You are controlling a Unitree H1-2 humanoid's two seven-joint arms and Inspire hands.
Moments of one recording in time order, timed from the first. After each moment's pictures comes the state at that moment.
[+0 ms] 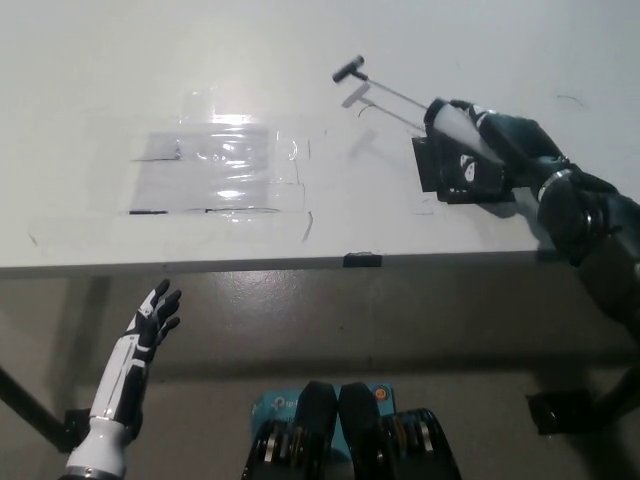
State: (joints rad) left_arm -0.03 0.16 0.01 0.08 0.01 -0.19 -0.08; right_arm -0.97 -0.33 0.46 1.00 -0.53 -0.23 -0.08
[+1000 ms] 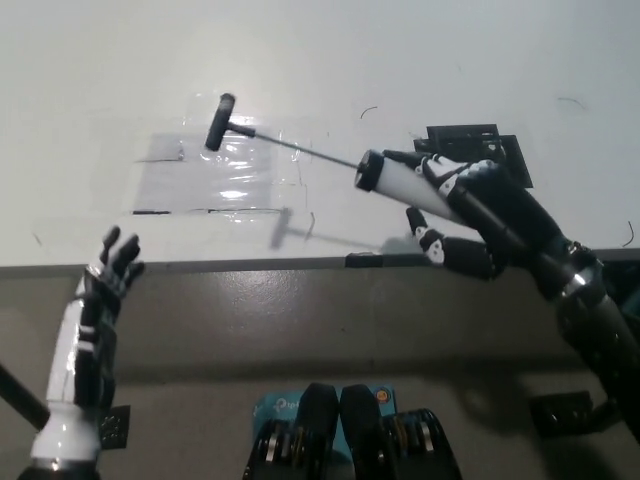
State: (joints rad) left_arm -0.04 0.10 0.09 -0.22 -0.04 -0.13 -0.06; right_arm -0.52 -0.40 0.37 -0.07 -0.53 -0.12 0.17
